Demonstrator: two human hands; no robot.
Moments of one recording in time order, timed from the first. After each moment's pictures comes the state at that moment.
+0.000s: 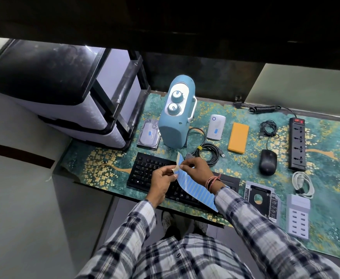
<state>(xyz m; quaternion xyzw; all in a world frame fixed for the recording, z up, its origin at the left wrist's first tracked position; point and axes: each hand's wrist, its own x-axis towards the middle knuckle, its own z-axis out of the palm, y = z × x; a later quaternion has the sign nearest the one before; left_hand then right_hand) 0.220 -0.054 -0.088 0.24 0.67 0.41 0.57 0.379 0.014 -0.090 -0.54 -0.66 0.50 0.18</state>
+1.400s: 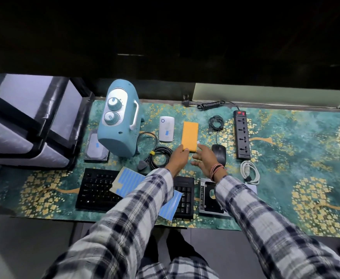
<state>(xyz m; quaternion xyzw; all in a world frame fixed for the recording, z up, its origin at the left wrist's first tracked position) 0.429 0.075 -0.096 0.42 0.64 0.16 0.62 0.544 0.067 -0.081 -0.66 -0.14 0.65 0.36</state>
